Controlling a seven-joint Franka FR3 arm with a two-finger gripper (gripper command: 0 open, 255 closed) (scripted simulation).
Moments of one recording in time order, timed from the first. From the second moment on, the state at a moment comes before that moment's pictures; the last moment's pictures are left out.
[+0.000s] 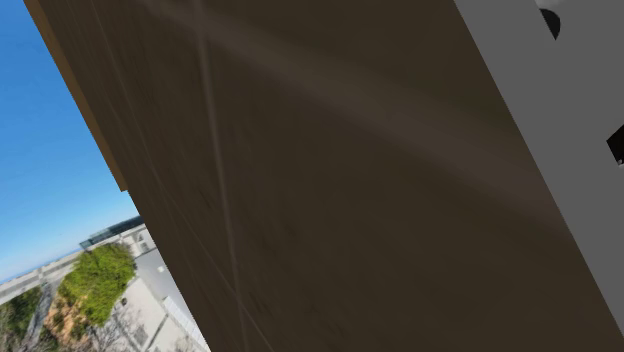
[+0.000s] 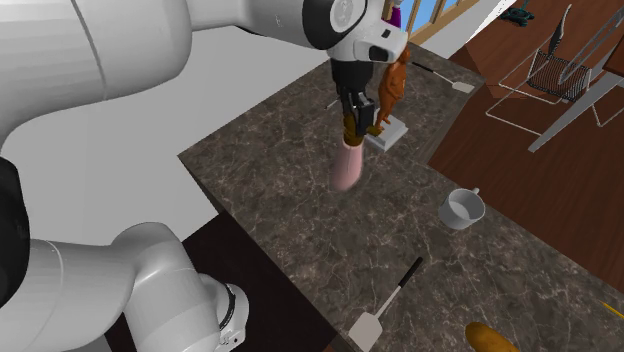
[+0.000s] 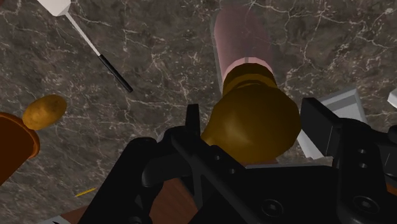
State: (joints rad) arm -0.11 -0.29 0.20 -2.16 -0.12 1.90 0.59
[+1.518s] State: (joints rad) arm -0.12 -0.27 0.20 -1.82 -0.11 1.60 0.55
